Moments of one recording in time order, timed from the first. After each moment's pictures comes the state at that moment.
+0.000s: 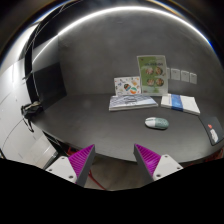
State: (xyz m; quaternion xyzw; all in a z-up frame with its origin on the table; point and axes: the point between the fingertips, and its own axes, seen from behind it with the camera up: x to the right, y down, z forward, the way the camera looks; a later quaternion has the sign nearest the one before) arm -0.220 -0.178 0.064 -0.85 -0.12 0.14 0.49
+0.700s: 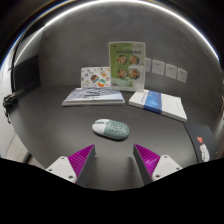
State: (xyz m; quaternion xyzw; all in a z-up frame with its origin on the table) arm -0.062 -0.037 0.000 -0.87 -0.11 0.04 0.48
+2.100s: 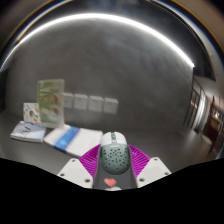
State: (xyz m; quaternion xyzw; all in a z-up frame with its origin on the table) arm 0.277 0.037 0.184 -0.80 0.01 -0.13 0.59
